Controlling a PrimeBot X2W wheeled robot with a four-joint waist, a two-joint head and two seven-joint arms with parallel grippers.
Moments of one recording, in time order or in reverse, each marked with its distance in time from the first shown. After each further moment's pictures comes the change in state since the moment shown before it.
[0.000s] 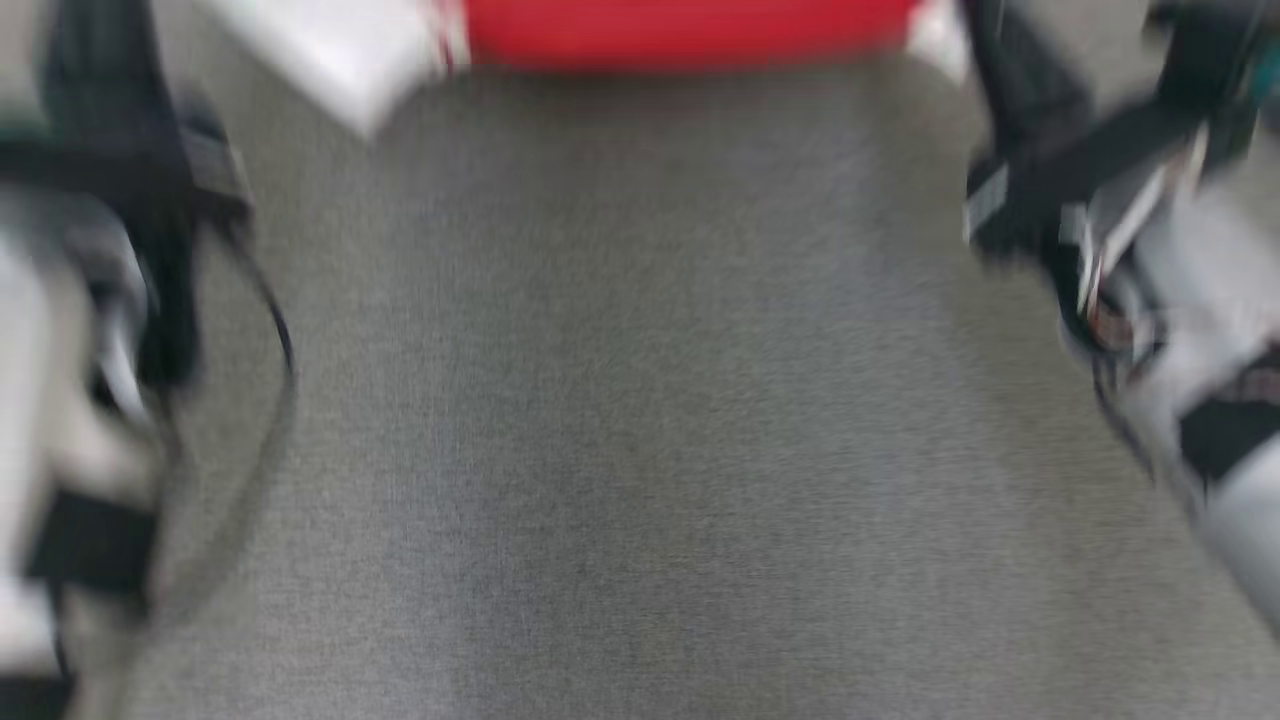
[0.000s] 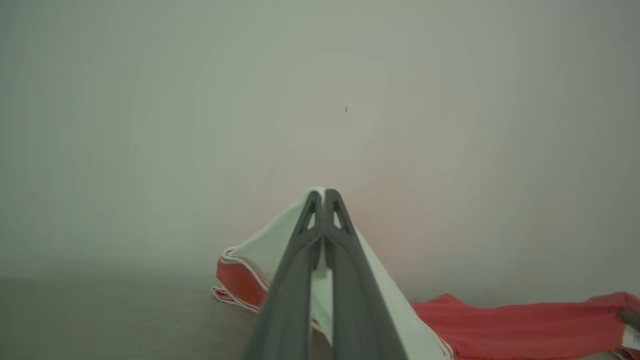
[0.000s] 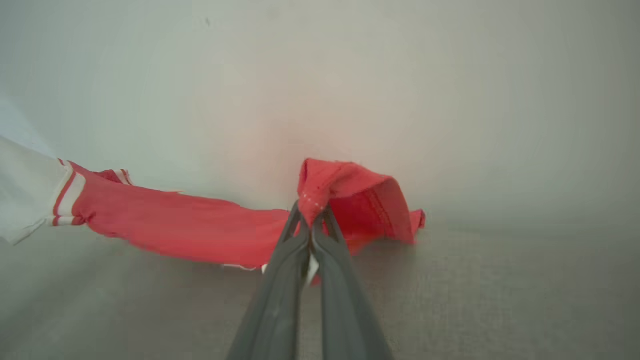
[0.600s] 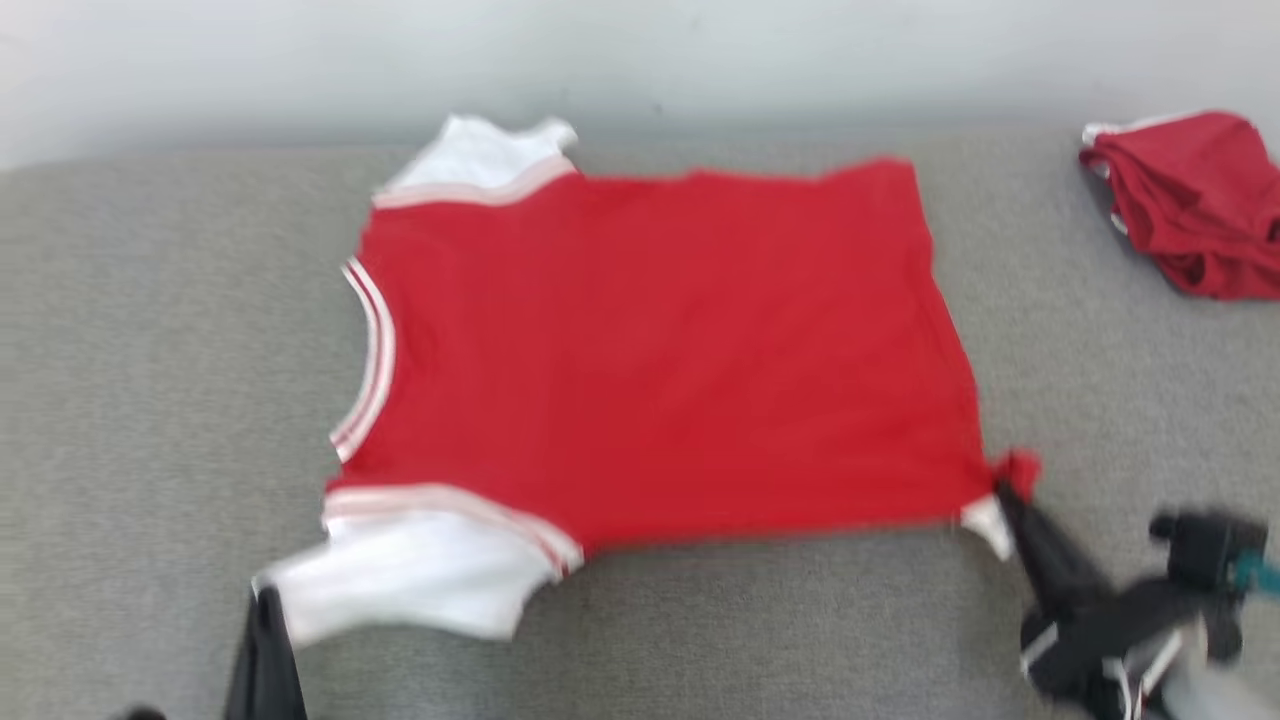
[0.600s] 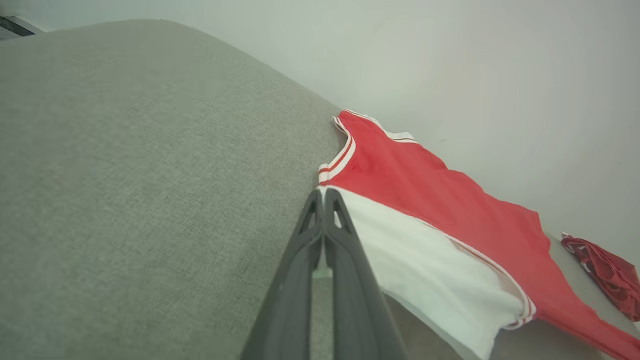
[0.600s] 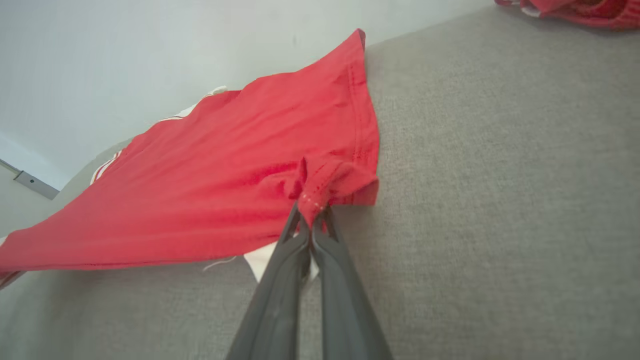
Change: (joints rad) left arm 0.973 -0.104 0.067 -0.439 -0.050 0.270 -0.049; right arm 0.752 -0.073 -0.198 -0.201 0.053 0.001 -0.018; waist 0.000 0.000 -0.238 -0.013
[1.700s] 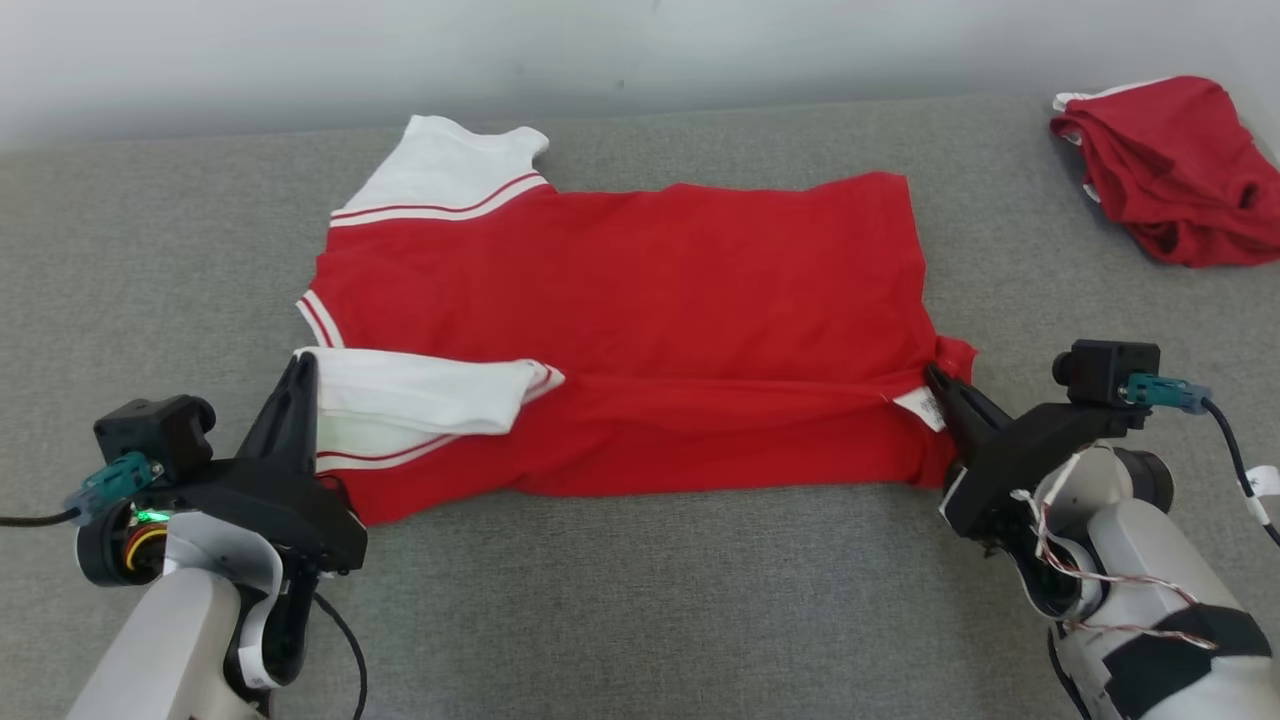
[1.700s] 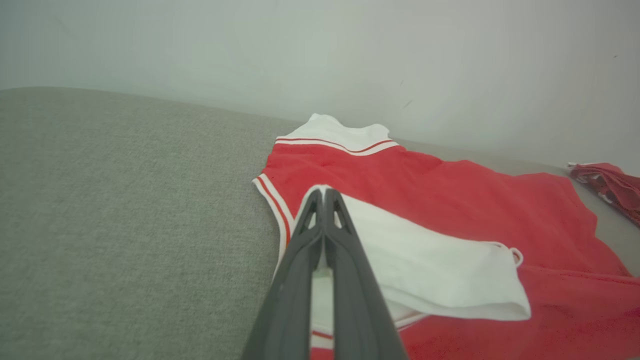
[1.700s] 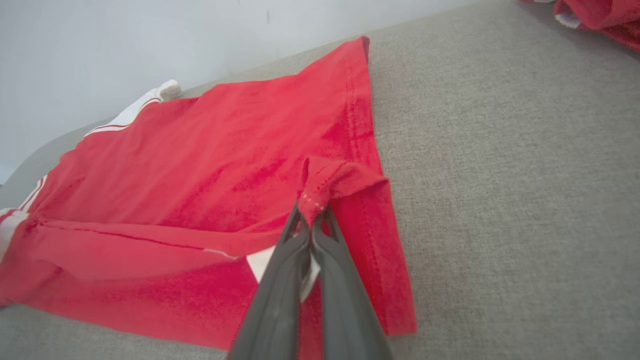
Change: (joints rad) left arm -0.528 0.083 -0.122 0.431 0.090 -0.179 0.200; right arm -0.227 0.249 -0.222 0.178 -0.276 0.000 0.348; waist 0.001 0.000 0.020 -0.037
